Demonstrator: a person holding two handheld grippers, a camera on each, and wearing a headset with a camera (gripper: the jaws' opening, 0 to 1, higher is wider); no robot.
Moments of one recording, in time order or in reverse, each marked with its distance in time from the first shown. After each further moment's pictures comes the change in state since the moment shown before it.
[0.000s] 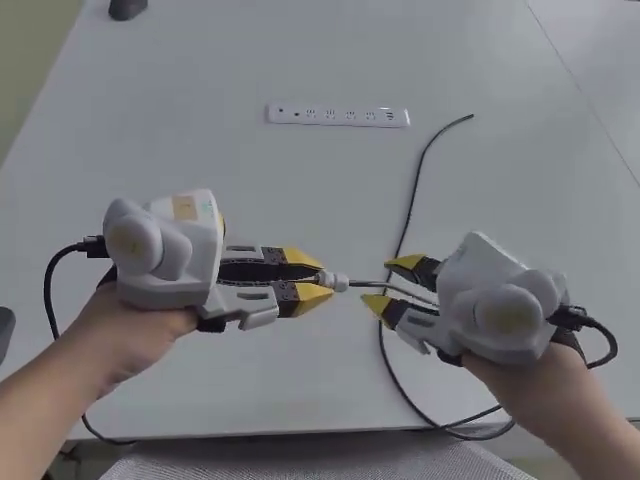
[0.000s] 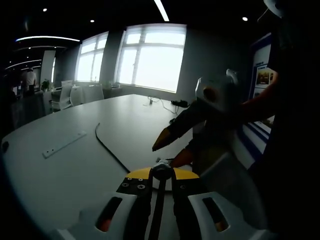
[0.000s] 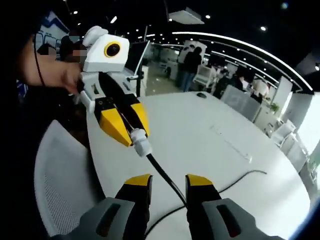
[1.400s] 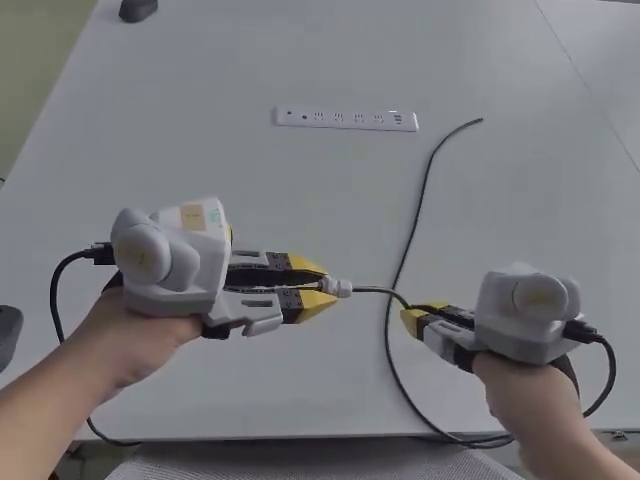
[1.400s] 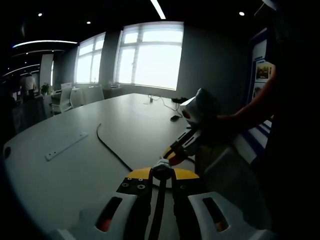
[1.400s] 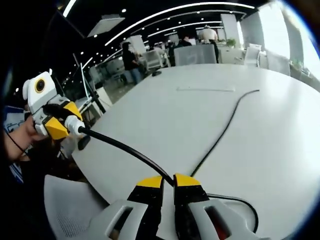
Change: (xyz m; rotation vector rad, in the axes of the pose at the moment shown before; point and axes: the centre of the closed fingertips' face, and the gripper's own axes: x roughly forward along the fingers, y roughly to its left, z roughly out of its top) left arm 0.000 0.002 -0.004 0.042 0.019 0.012; right arm 0.015 -0.028 -0.093 0.711 0.058 -0.103
